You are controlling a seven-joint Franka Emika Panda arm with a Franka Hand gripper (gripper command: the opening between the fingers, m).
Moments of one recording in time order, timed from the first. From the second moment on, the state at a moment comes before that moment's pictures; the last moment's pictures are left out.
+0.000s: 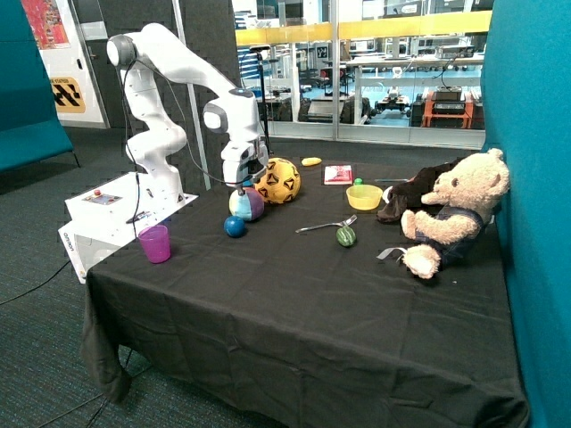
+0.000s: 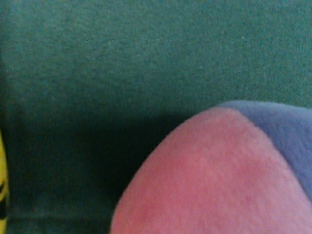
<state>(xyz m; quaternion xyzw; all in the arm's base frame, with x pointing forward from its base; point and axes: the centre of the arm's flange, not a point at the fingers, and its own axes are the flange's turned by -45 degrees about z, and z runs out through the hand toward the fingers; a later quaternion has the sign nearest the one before) 0.469 -0.100 0.375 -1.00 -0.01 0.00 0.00</state>
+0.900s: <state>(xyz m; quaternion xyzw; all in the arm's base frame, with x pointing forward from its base) 0.470 -0.084 0.440 -1.00 -0.06 0.00 0.00</state>
